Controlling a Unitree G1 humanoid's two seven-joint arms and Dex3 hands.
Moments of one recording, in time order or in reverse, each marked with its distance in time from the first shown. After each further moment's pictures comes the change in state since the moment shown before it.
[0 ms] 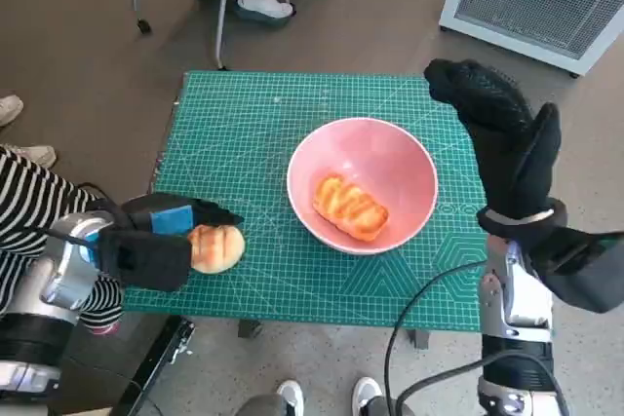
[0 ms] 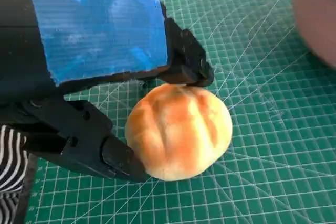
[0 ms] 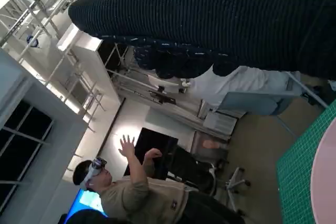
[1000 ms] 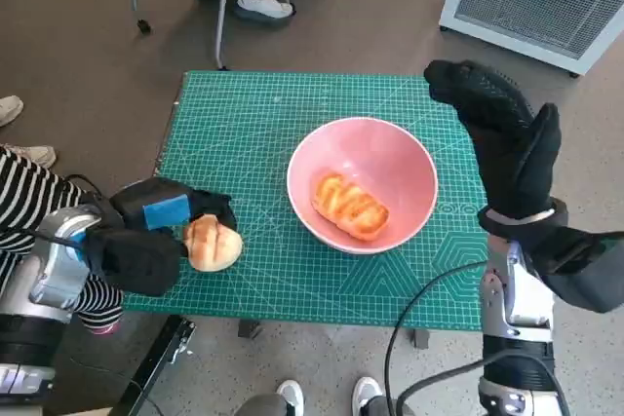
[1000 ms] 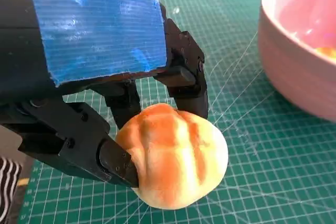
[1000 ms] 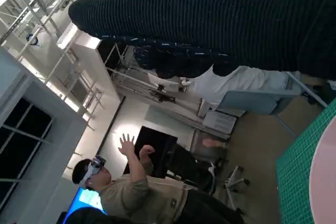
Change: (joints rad) left arm 0.019 0.010 0.080 -0.073 -0.070 -0.087 0.030; right arm 0.000 -0.001 -0.002 0.002 0.003 0.002 0.011
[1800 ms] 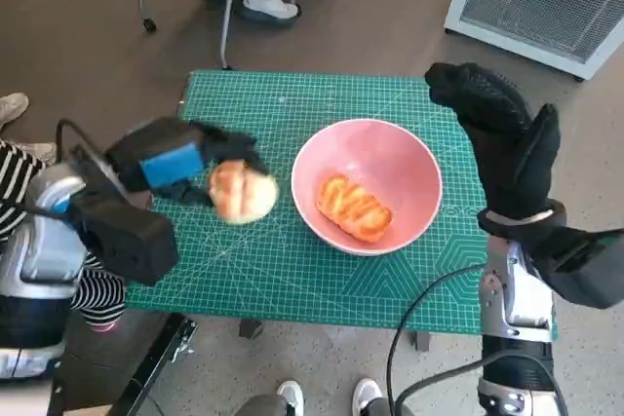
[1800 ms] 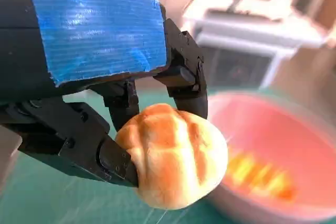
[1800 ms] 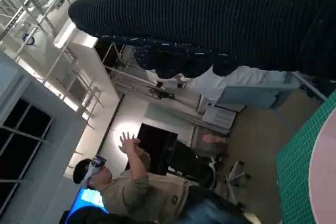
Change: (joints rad) left arm -0.217 -0.123 0.055 -0.230 -0.096 0.103 0.010; right arm -0.006 0.003 -0.007 0.036 0.012 -0.004 0.008
